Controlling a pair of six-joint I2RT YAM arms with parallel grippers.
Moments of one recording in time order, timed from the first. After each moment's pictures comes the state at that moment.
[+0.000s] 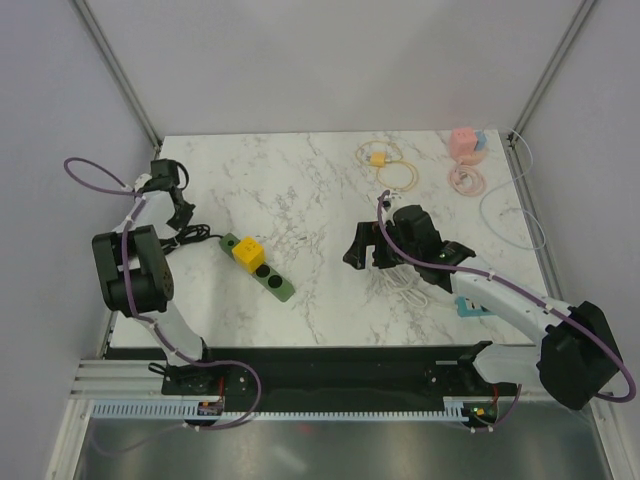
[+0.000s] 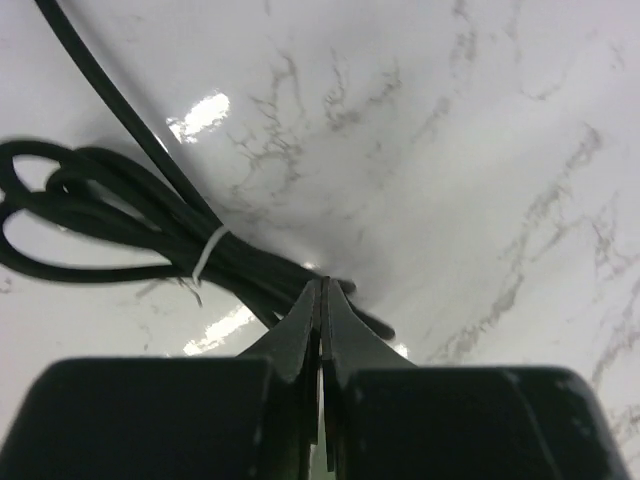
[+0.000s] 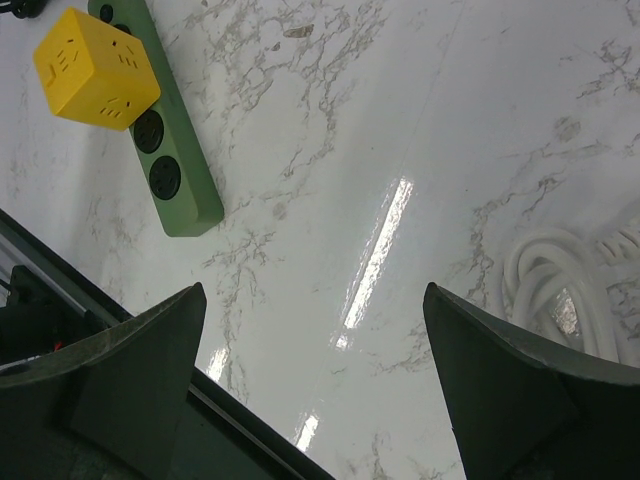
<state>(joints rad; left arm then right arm) 0.22 1.80 1.25 -0.52 -0.31 -0.78 0.62 1.24 0.80 -0.19 -0.16 0.53</state>
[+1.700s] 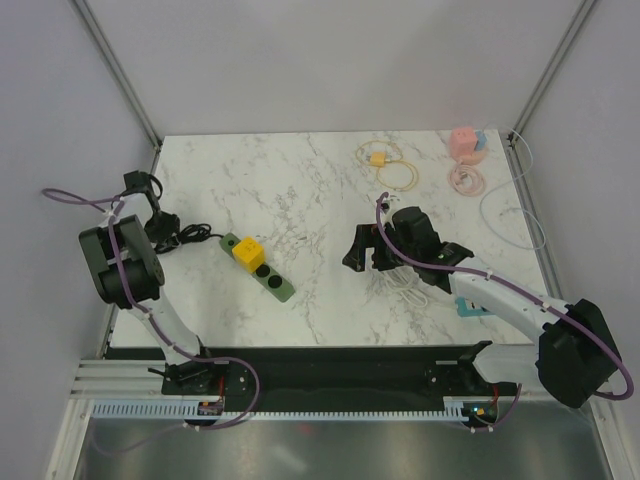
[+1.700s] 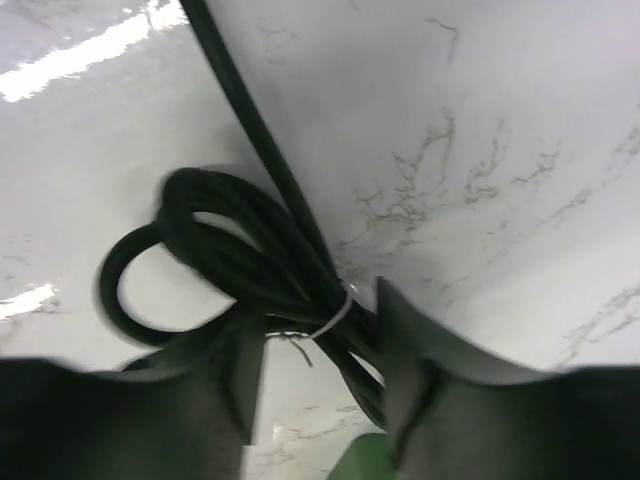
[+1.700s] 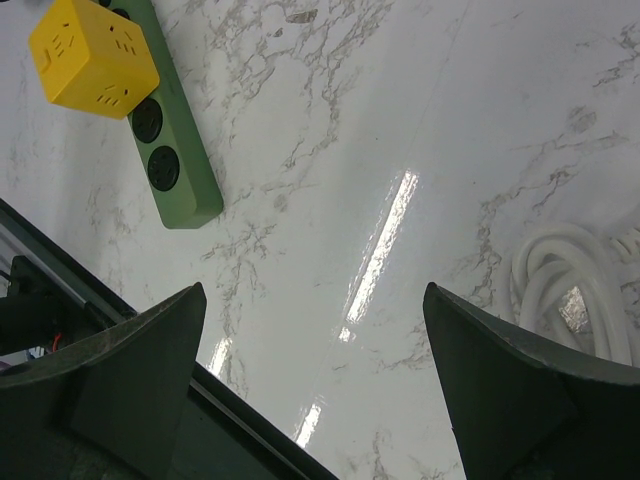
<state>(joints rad) 0.37 1.90 1.30 -0.61 -0.13 -0.85 0.62 1.25 0.79 -0.17 -0.18 0.53</state>
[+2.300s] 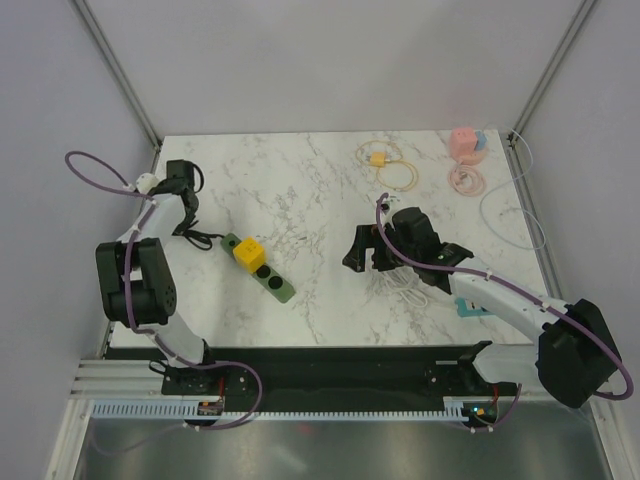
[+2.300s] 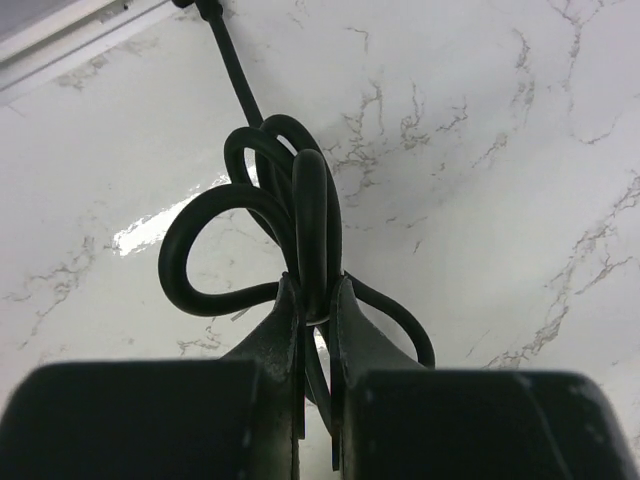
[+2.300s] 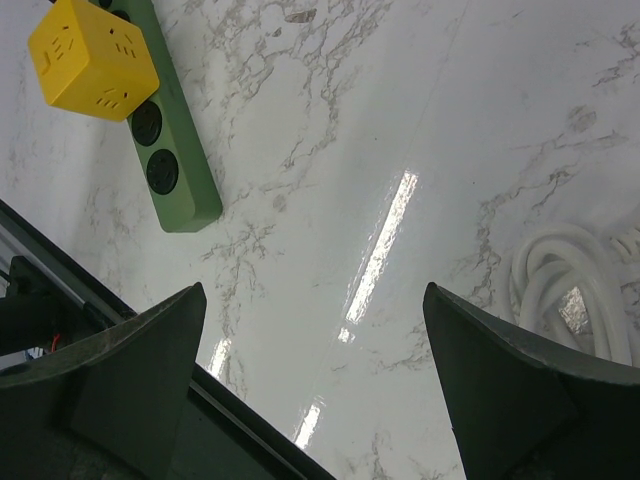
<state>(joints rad) 0.12 1.70 1.21 -0.60 -0.55 -0.89 0.62 1.25 0.78 -0.16 -0.18 0.53</state>
